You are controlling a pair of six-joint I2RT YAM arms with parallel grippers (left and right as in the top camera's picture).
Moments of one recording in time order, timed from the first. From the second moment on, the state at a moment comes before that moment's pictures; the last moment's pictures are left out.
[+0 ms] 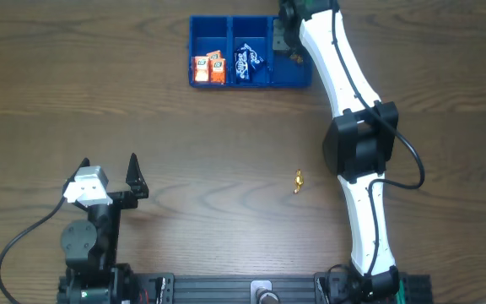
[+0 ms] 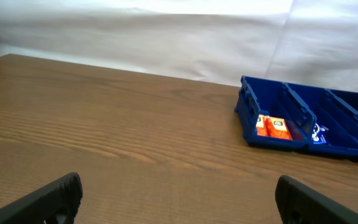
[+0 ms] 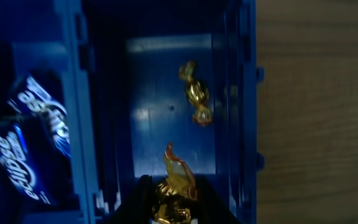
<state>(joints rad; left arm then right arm) 0.03 0.02 0.02 -0.12 0.02 -0.14 0.29 2.47 2.46 -1.21 0.15 0.32</state>
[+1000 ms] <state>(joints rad) 0.03 0.02 0.02 -0.12 0.02 -0.14 0.35 1.99 2.09 -1.34 0.09 0.30</state>
